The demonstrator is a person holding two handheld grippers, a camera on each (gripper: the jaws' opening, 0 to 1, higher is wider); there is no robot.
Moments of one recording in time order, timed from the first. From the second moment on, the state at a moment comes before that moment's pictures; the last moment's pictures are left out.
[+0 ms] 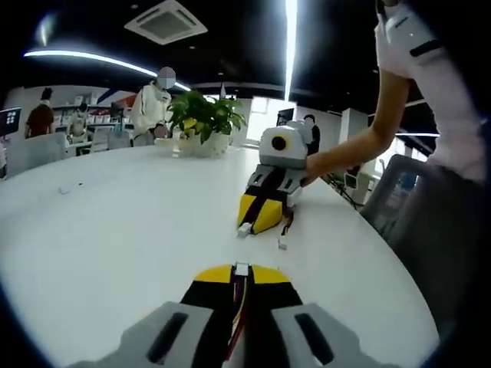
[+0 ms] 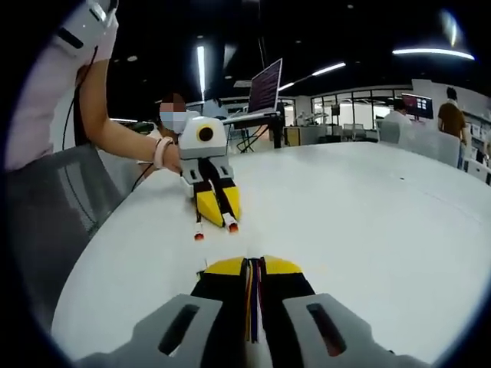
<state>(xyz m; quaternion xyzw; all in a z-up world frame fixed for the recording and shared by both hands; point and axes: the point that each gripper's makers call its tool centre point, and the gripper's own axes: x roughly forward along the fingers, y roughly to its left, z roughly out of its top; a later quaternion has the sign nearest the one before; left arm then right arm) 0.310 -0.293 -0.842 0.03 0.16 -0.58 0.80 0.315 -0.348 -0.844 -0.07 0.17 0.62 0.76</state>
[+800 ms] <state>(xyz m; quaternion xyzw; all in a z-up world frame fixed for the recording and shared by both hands) 0.300 -0.294 -0.819 0.04 0.16 -0.59 0.79 0.297 -0.324 -0.812 -0.09 0.15 0.66 0.73</state>
